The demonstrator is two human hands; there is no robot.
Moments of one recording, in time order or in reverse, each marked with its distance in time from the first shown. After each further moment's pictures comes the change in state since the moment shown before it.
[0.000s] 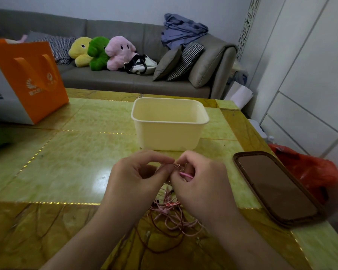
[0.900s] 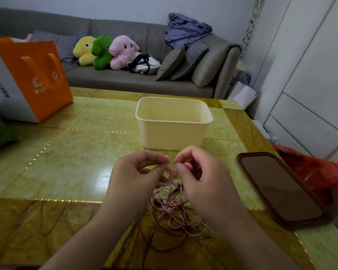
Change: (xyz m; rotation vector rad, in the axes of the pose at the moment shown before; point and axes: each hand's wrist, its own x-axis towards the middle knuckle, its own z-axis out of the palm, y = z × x) left_hand 0.005 -0.002 -0.005 -0.070 0.068 -0.187; right_hand 0.000 -0.006 -0.009 0.202 -0.096 0.012
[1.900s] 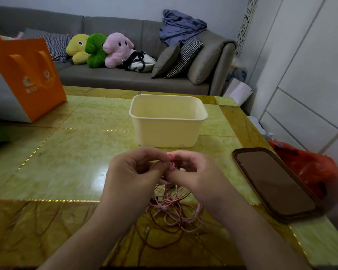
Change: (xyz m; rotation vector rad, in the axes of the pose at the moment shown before) left_hand -0.009 0.005 0.007 -0.066 -0.043 0.183; right_hand 0.012 0.012 0.002 0.497 -0.258 0.305
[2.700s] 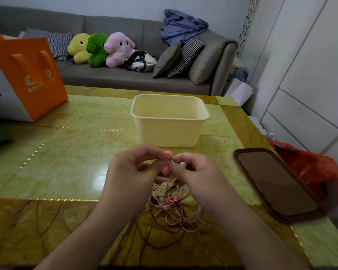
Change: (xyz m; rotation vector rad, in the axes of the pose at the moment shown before) left_hand 0.005 0.001 -0.002 0.036 0.009 -0.064; right_hand 0.000 0.005 0.004 -0.143 0.113 0.039
